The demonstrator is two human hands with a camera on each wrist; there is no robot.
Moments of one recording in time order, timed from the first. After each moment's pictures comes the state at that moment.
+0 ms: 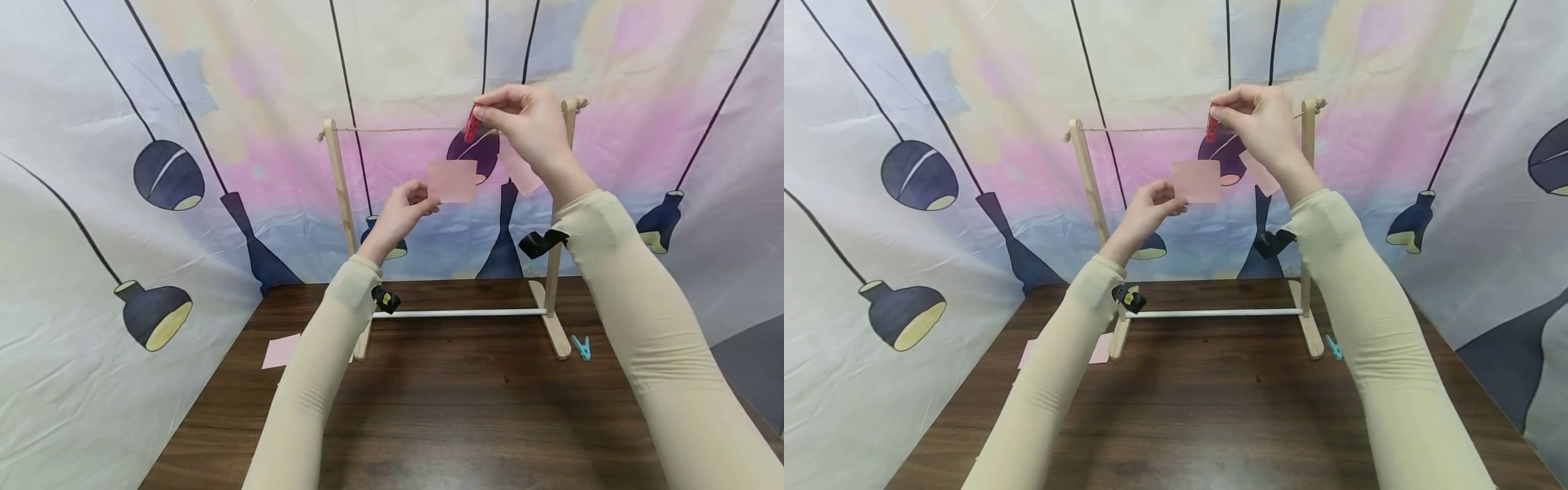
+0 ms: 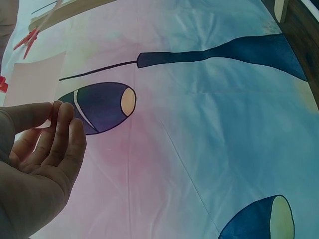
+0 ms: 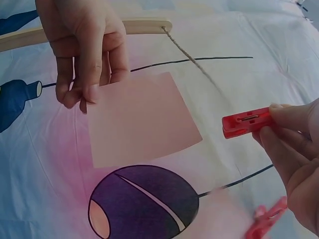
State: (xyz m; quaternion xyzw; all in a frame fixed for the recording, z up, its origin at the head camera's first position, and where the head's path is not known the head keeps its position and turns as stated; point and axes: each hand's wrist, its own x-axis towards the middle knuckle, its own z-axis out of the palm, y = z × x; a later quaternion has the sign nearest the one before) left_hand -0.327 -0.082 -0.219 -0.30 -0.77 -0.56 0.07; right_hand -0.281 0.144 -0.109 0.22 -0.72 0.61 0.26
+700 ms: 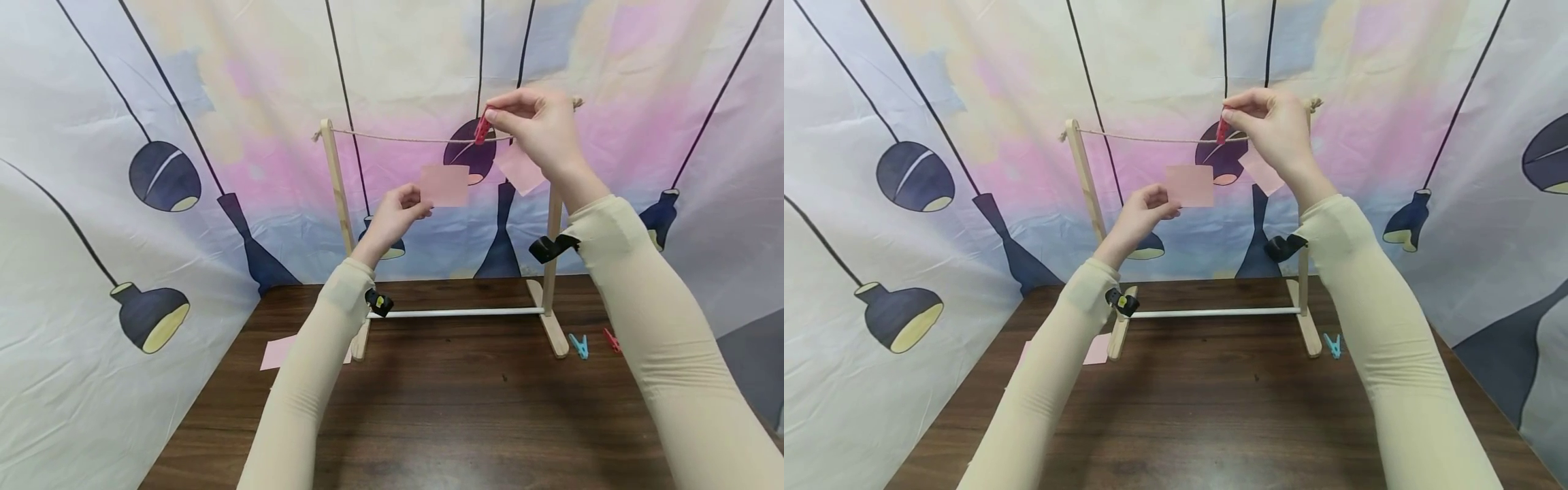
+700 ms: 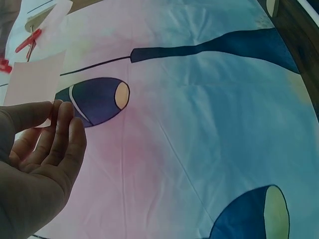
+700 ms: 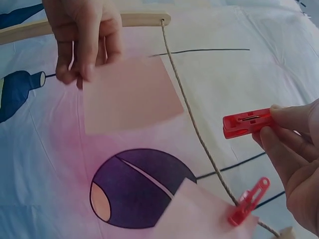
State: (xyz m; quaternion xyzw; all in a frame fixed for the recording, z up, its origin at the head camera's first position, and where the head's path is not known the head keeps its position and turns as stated) left_hand -0.327 -0.089 -0.222 -0.31 -0.77 -0.55 0.07; right_hand -0.279 0.163 -0.116 0.22 -0.70 0.63 0.26
